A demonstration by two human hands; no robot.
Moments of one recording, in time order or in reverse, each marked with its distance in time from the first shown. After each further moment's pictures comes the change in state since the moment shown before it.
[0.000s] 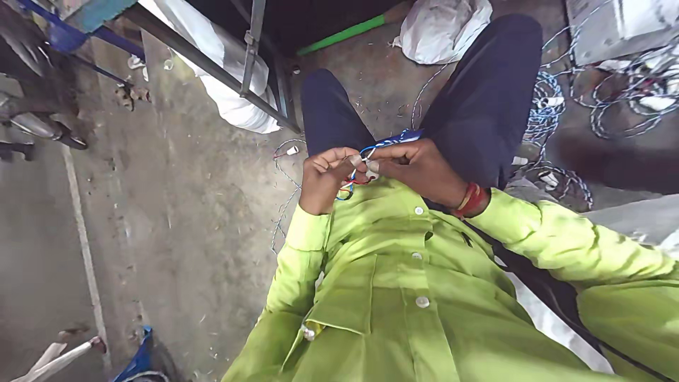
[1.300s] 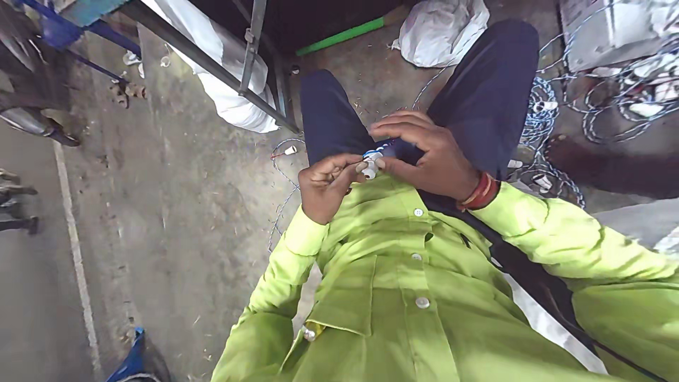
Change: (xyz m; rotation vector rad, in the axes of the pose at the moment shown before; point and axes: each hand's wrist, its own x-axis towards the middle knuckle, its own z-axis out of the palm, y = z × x) left_hand -0.006 -0.019 -0.003 0.138 -0.045 0.533; right_hand 0.013 -0.004 -0.022 -0.375 0.039 -0.520
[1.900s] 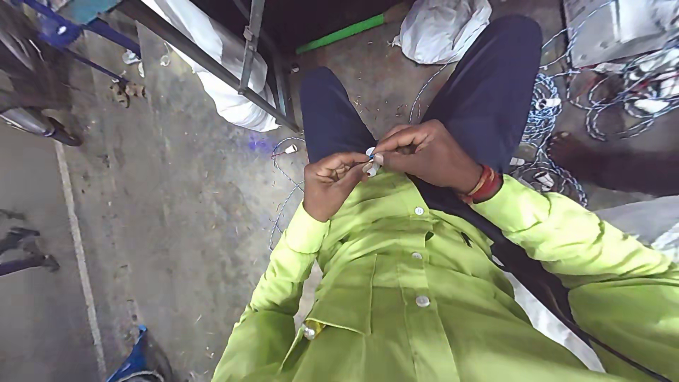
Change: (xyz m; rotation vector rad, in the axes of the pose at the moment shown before) left_hand -0.001 0.009 0.000 -0.015 -0.101 -0.111; right_hand 0.005 -0.004 -0.001 0.270 -0.094 0.267
